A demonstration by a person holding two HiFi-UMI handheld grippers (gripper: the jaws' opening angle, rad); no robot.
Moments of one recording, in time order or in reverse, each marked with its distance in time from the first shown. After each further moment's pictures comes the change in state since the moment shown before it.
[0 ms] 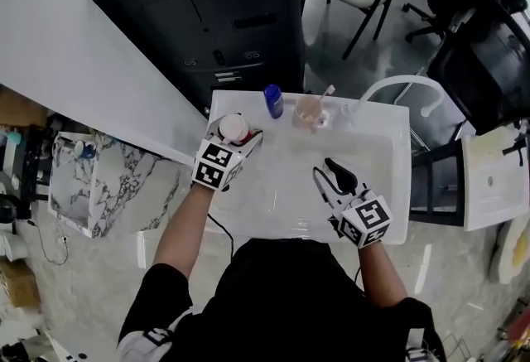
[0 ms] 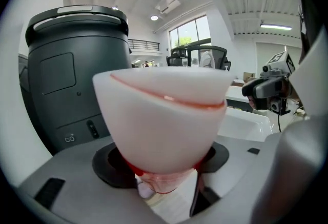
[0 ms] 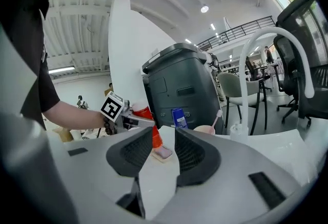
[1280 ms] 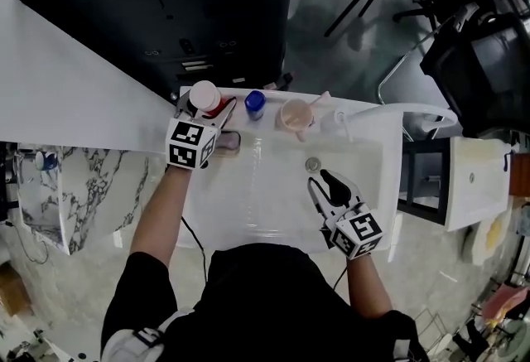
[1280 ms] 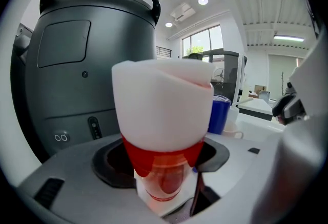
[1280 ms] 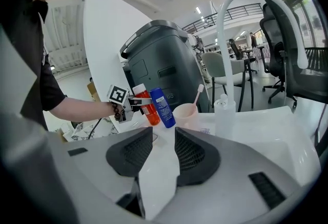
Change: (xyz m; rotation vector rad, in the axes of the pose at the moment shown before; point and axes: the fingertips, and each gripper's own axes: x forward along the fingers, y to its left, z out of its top) left arm 0.076 0.092 -0.004 -0.130 -0.083 0.067; right arm 0.019 -0.051 -0.047 0.126 0.171 -0.129
